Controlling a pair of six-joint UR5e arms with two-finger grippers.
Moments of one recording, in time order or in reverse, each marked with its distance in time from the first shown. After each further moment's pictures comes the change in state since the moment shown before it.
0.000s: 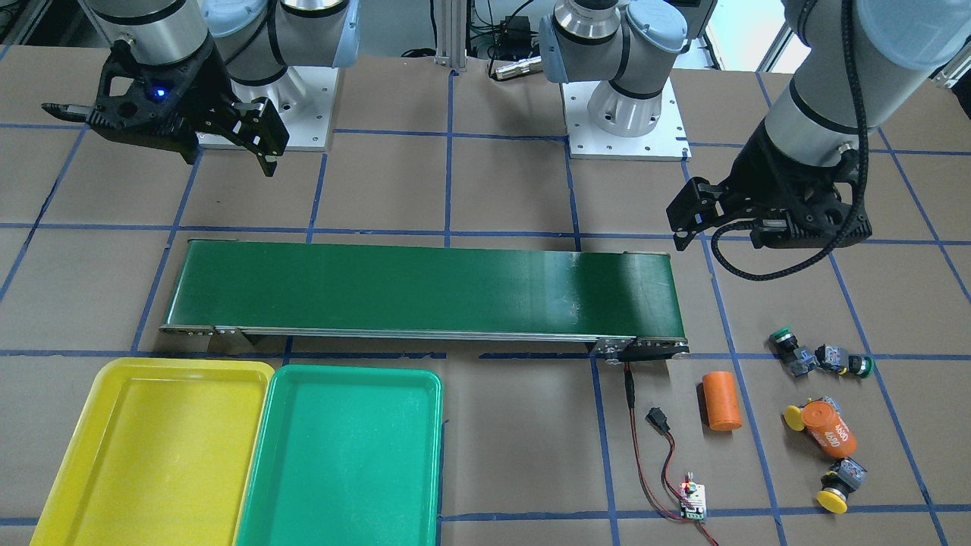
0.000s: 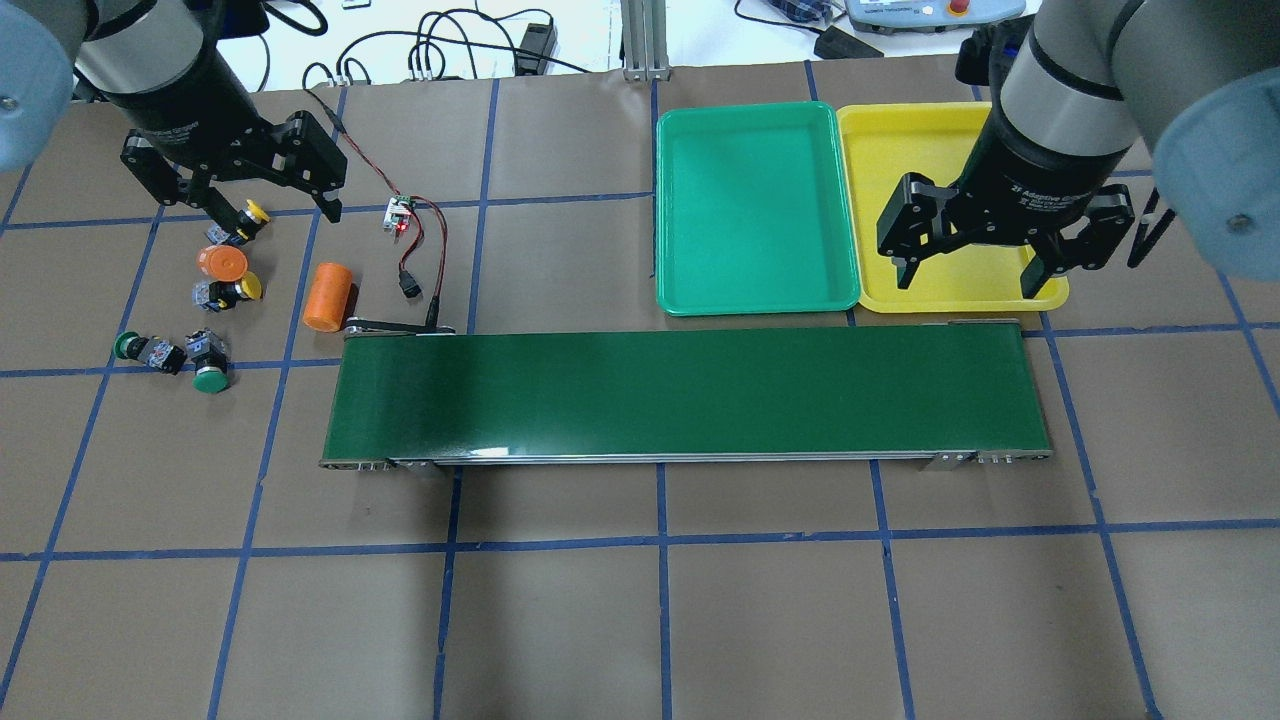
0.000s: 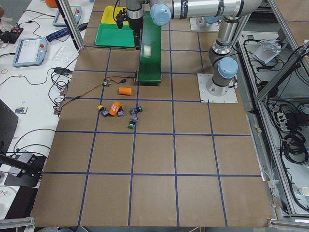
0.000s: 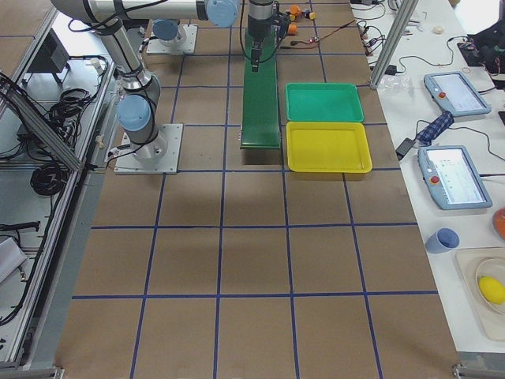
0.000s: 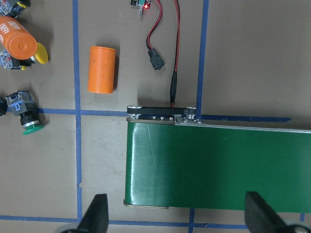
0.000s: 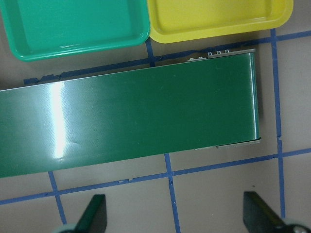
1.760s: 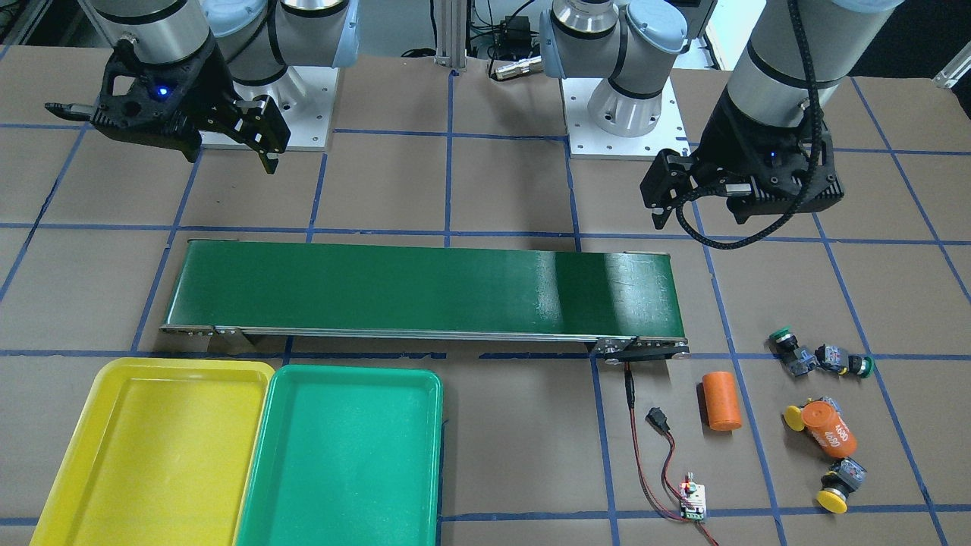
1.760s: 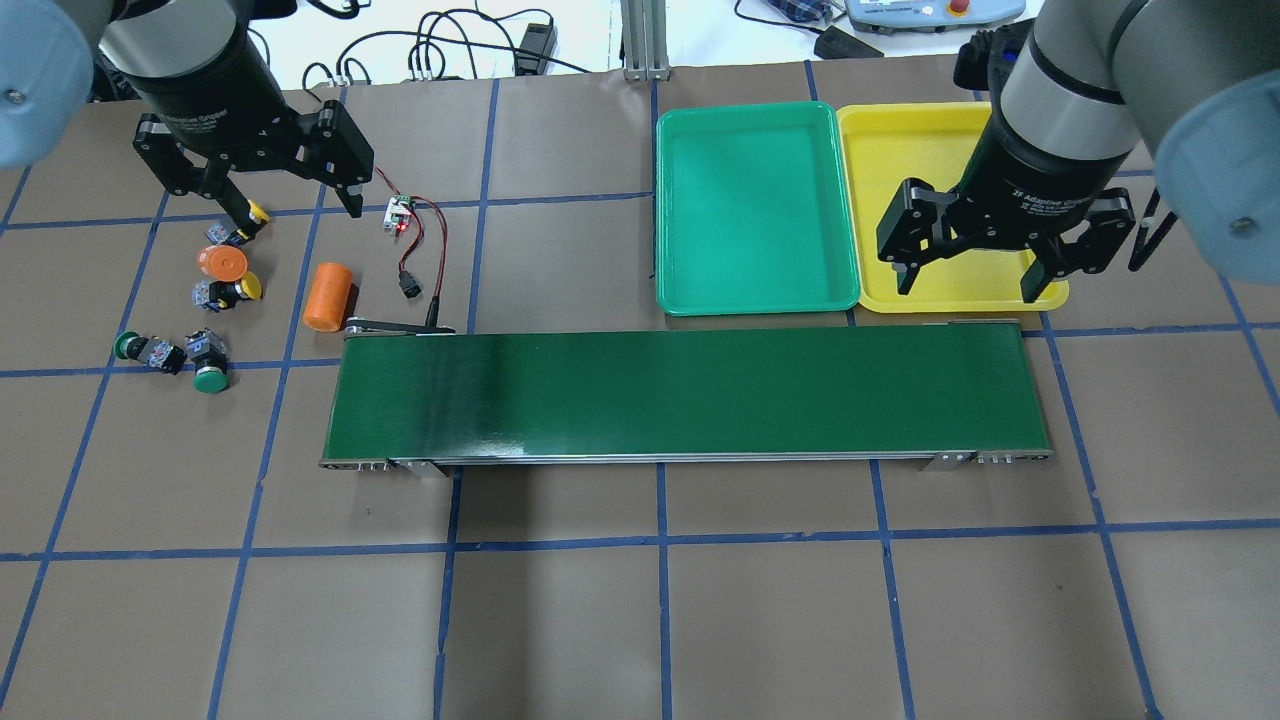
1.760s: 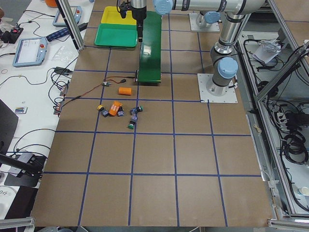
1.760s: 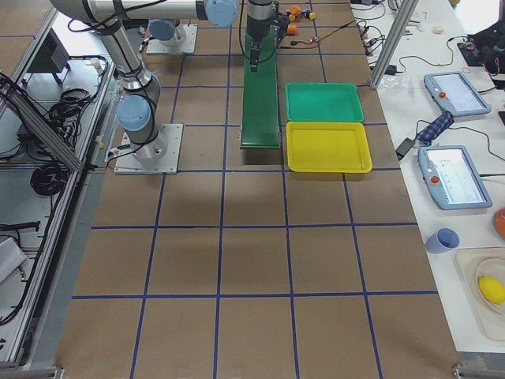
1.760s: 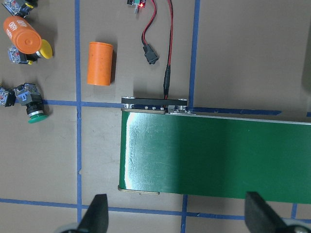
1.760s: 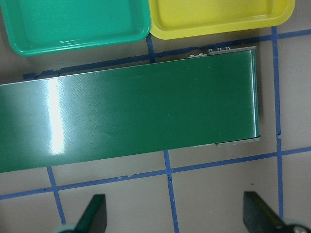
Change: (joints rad) left arm -0.072 0.019 0.023 -0.026 0.051 -0.073; right arm 0.001 -0.002 0.002 0.011 0.000 -0.009
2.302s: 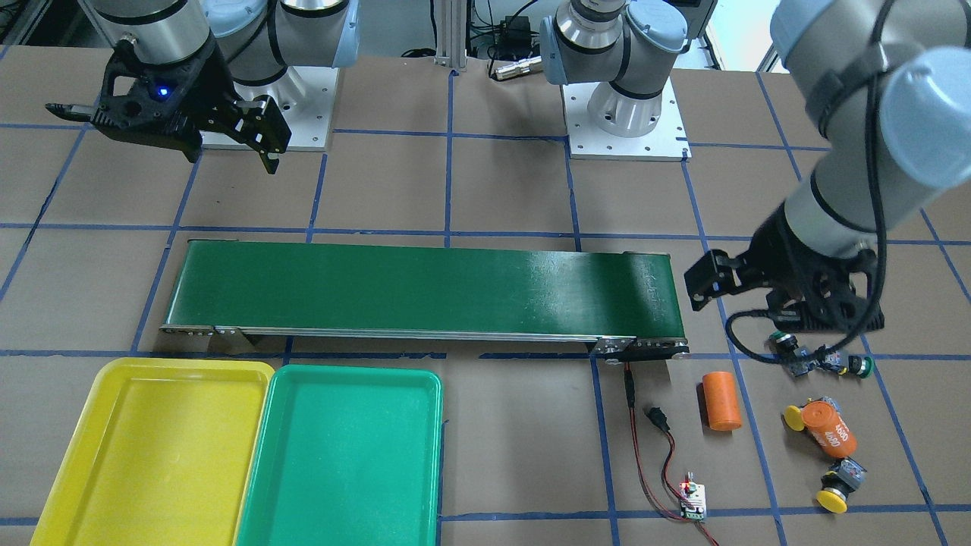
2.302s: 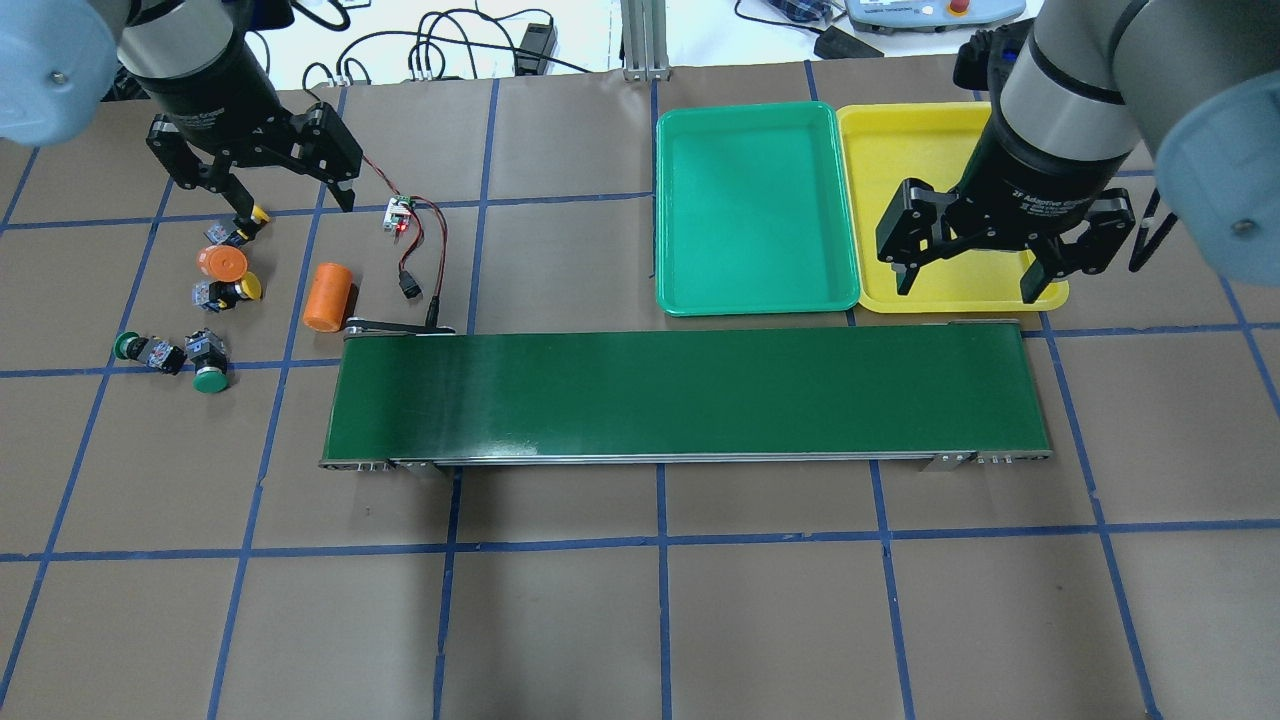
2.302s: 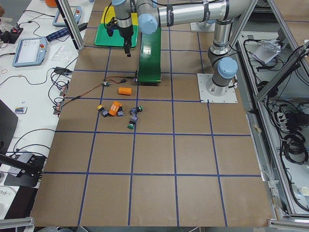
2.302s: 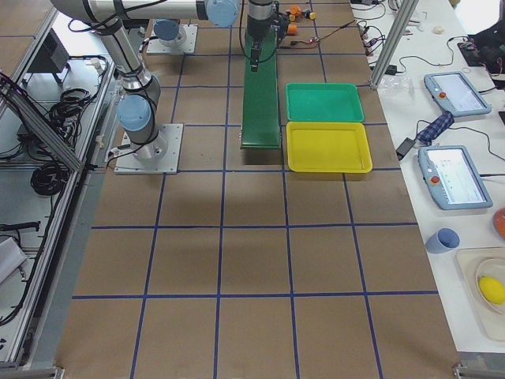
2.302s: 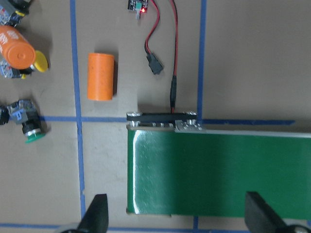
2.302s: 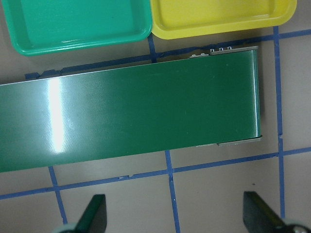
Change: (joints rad) left arm 0.127 -0.232 0.066 0.128 -0.045 0.195; right arm 0.001 0.000 0.000 -0.003 0.005 -0.001
